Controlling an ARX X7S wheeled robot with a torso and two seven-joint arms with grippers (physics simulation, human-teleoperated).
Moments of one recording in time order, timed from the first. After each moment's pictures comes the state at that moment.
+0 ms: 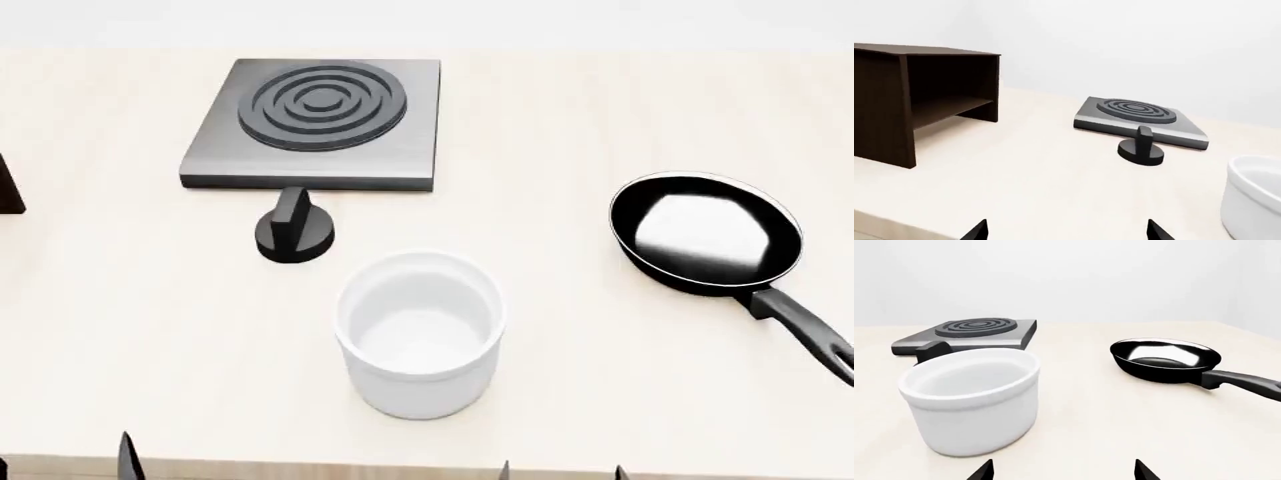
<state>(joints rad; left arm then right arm) 0.01 -0.03 -0.02 0.02 -0.13 0.06 -0.19 0.00 0.06 -0.06 -0.01 0.07 0.00 0.06</state>
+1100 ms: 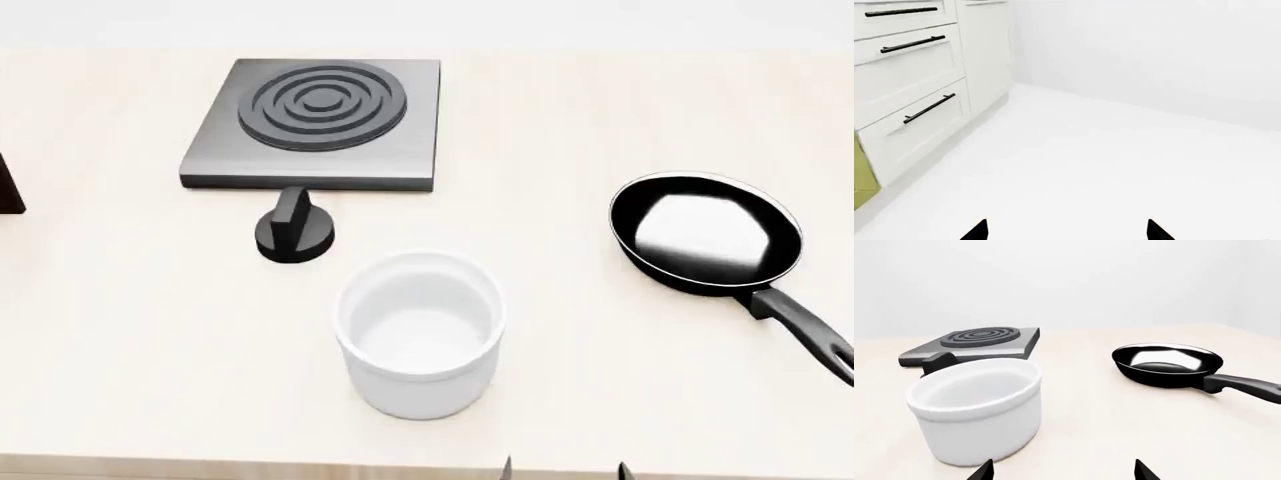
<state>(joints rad) 0.42 -0.02 -0.42 0.37 -0.39 0.07 -1.43 -0.01 0.09 -0.09 -0.03 0.14 -0.02 0.08</state>
